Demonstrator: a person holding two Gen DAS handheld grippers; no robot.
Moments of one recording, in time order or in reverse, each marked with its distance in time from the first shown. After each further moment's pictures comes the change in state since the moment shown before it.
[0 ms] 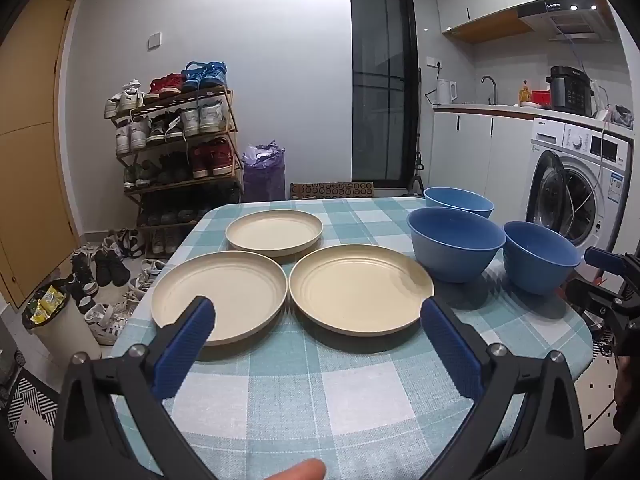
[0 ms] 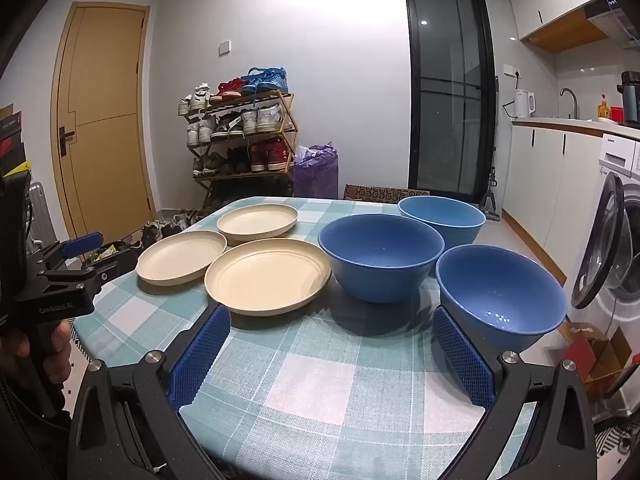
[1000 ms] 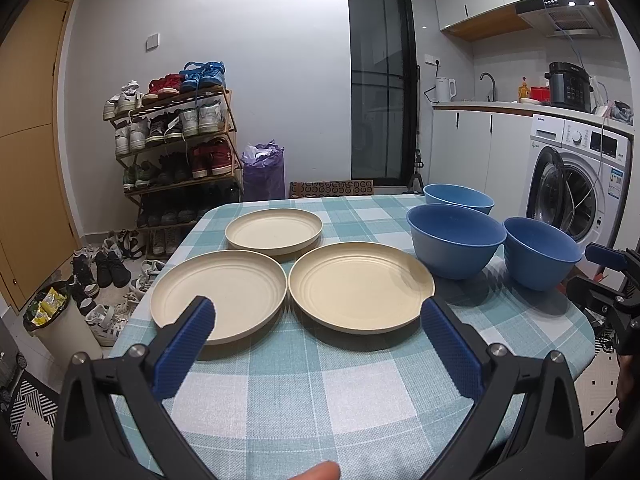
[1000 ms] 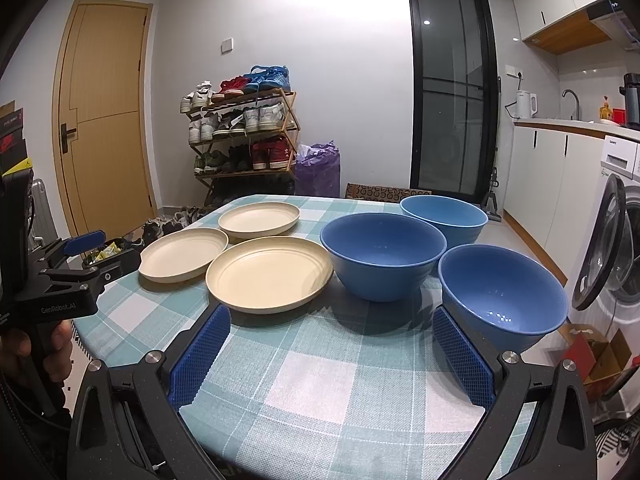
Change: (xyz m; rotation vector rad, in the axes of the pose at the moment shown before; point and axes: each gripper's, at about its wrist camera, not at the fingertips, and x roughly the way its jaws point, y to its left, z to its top) left arm 0.002 -0.002 -0.001 -0.002 0.030 0.000; right arm 0.002 0.003 -0.001 -0.012 0.002 -0.006
